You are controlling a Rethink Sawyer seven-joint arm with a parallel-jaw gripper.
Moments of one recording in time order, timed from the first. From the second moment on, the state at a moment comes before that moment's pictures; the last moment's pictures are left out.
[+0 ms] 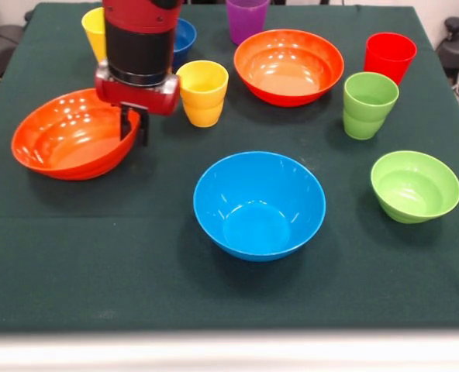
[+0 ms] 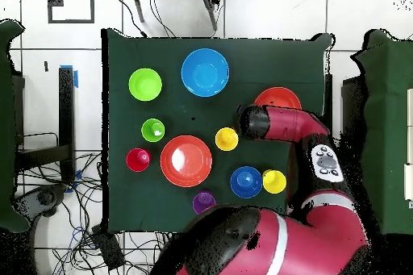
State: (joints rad) arm -0.43 -0.37 0.05 1.38 -0.35 0.43 1.81
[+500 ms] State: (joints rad) arm -0.34 -0.40 0.05 1.36 -0.35 0.50 1.81
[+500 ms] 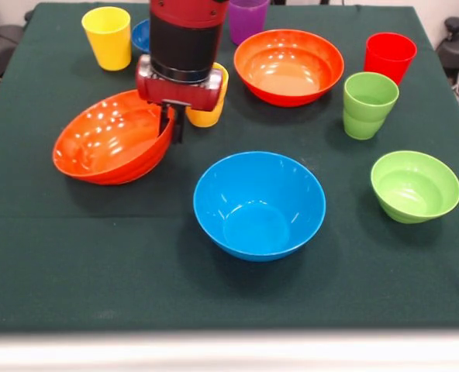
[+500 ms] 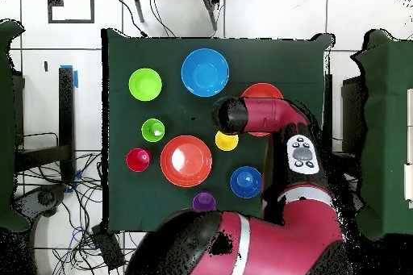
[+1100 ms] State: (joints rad) arm -0.25 -0.41 0.02 1.32 -0.35 0.58 1.81
